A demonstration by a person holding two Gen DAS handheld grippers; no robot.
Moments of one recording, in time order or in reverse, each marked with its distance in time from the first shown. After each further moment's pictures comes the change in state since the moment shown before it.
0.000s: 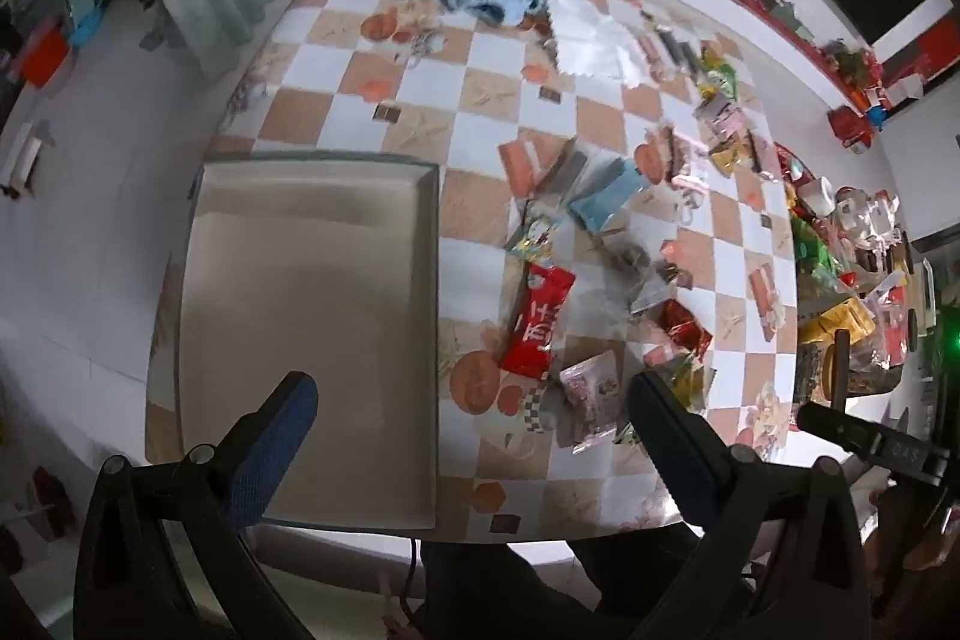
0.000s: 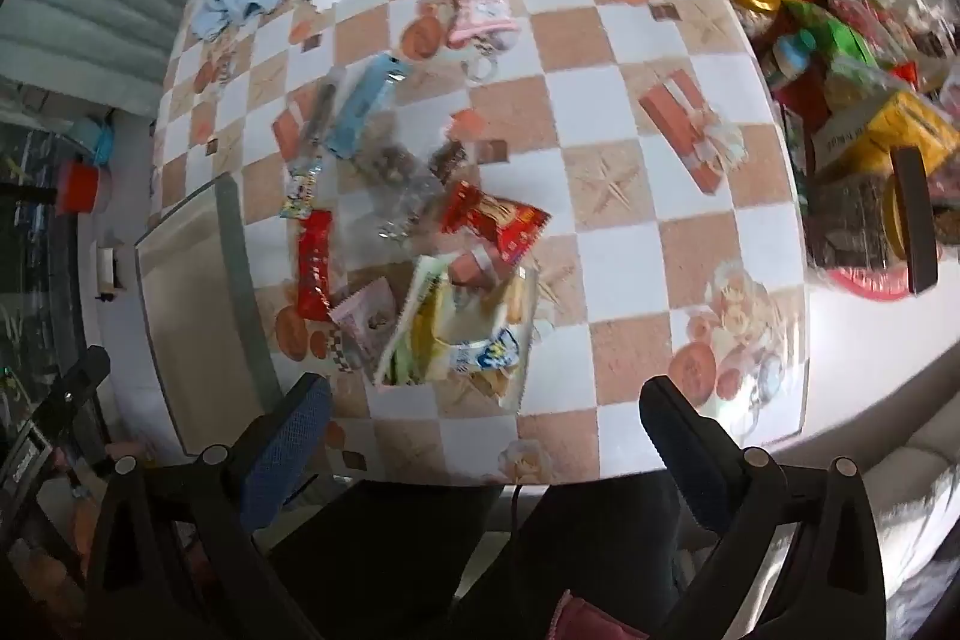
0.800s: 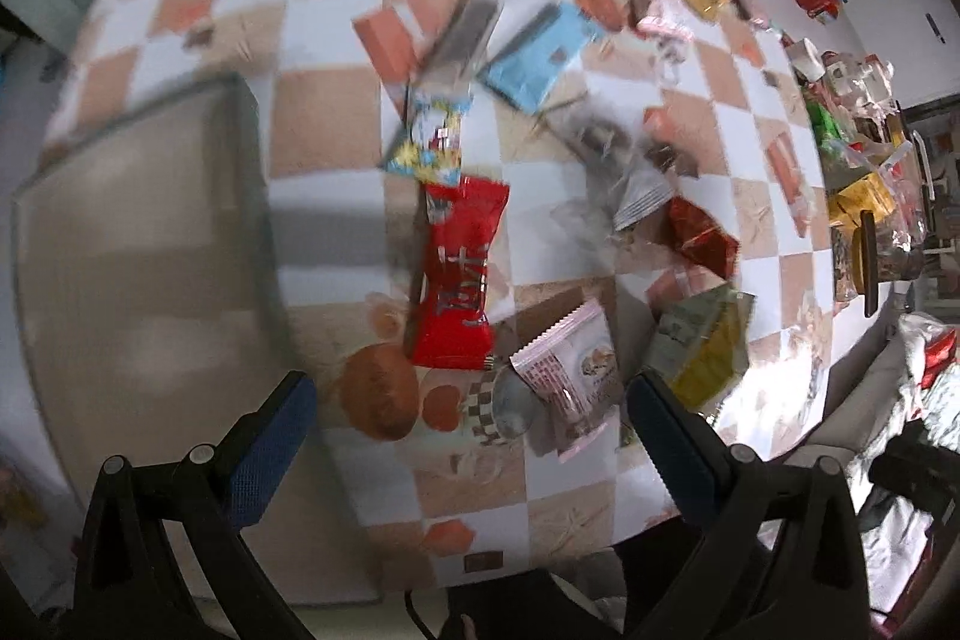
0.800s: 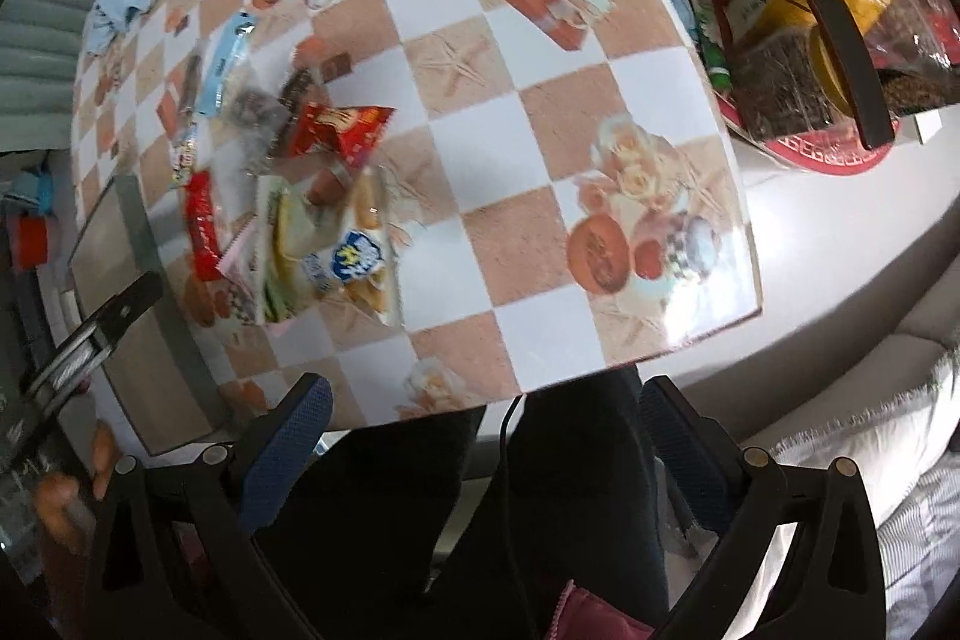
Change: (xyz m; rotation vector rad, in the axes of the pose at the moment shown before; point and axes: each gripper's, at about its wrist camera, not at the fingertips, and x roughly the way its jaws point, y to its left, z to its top) left arm 0.121 -0.015 -0.007 0.243 0.251 -0.039; right arm 0.017 -0.066 -0.041 0.179 0.128 -0.097
